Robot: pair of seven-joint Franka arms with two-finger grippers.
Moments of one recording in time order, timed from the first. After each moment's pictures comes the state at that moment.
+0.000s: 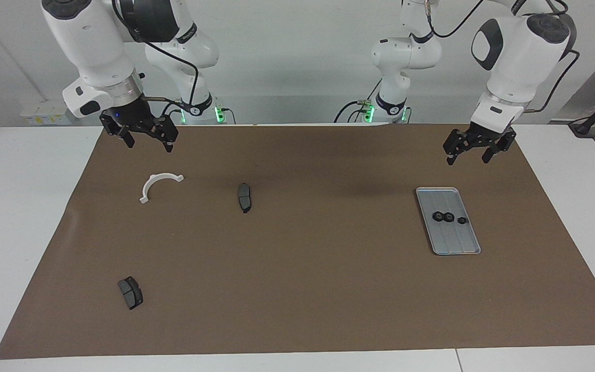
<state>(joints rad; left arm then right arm) -0.08 -0.09 0.02 -1.94 0.02 1.93 -0.03 0.00 0.00 0.08 -1.63 -0.01 1.58 0.25</state>
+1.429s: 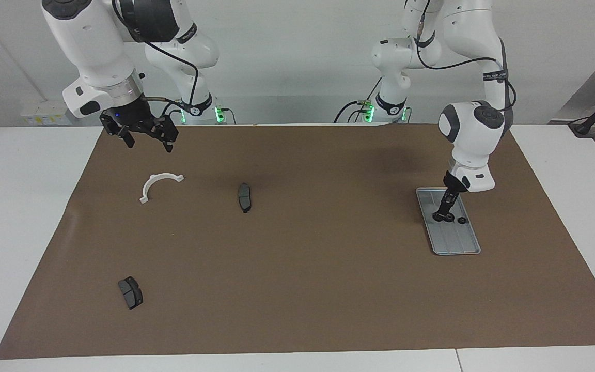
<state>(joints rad) -0.03 0.12 0.00 -2.29 0.02 2.60 -0.96 0.00 0.00 0.08 -1.63 -0.01 1.58 0.25</state>
